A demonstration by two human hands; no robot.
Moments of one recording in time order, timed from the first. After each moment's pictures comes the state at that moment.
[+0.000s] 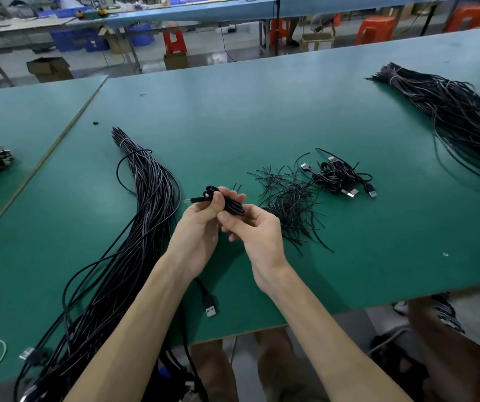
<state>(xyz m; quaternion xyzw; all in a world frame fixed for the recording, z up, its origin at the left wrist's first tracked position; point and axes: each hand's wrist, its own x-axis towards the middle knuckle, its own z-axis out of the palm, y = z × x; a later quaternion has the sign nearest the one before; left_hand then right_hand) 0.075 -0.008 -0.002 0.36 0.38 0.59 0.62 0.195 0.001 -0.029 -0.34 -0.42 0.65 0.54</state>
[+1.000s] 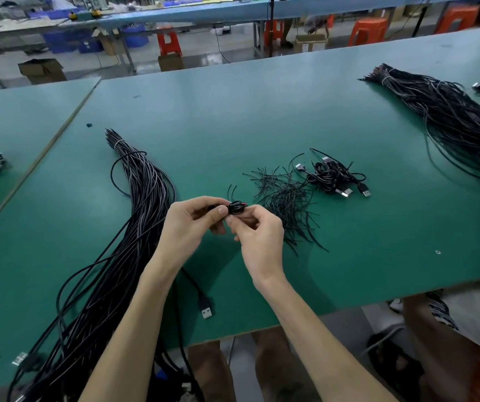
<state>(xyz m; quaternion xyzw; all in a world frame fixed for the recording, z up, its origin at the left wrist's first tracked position) 0.049 0.006 -0.017 0.60 0.49 0.52 0.36 0.197 0.001 -0.034 -0.47 -0.50 0.47 0.55</state>
